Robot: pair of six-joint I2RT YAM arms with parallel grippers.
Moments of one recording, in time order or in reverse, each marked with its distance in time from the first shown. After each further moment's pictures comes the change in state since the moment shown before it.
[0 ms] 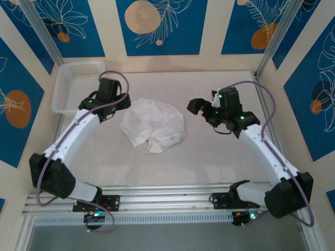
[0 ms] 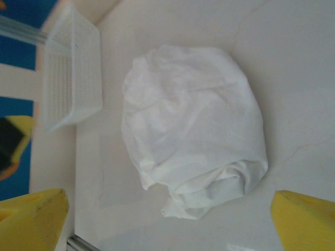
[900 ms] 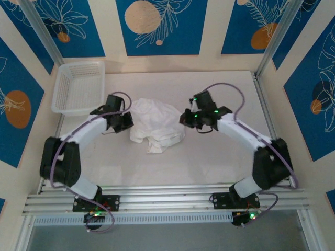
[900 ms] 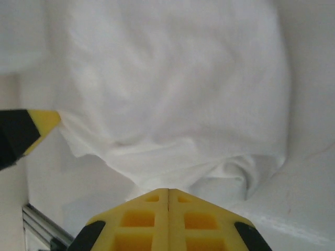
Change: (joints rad) left arm 0.052 0.105 -0.238 0.144 0.397 -0.164; right arm 0.109 0.216 0.024 0.058 0.030 -0.073
